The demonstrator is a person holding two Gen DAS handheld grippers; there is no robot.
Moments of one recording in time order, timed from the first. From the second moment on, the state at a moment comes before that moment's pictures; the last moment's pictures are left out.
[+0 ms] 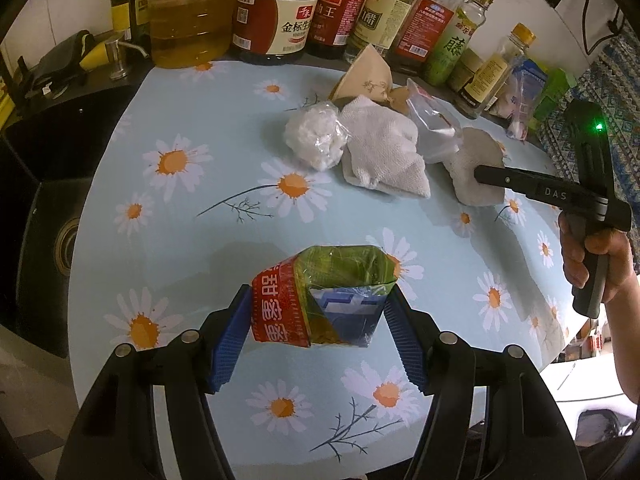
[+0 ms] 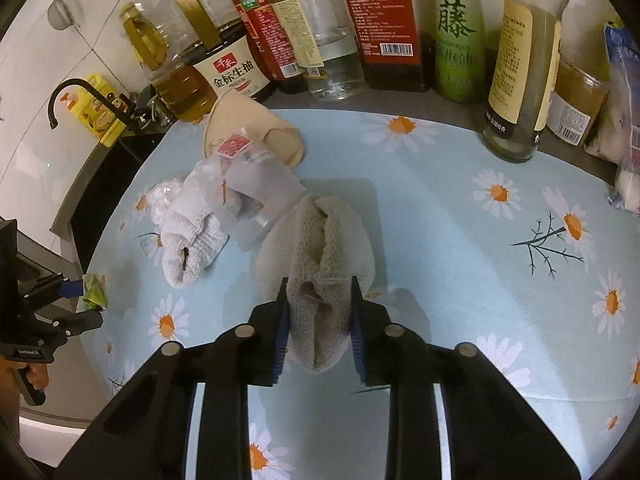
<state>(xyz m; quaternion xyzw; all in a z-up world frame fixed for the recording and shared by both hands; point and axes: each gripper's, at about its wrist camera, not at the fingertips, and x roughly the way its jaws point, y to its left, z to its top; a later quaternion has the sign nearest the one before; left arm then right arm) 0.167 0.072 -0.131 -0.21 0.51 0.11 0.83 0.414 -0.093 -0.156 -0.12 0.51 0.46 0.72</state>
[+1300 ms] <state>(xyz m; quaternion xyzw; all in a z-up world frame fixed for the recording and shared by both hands) 0.076 0.050 -0.119 -0.19 0.48 0.04 0.85 0.238 -0.132 -0.100 -0.13 0.47 0.46 0.74</state>
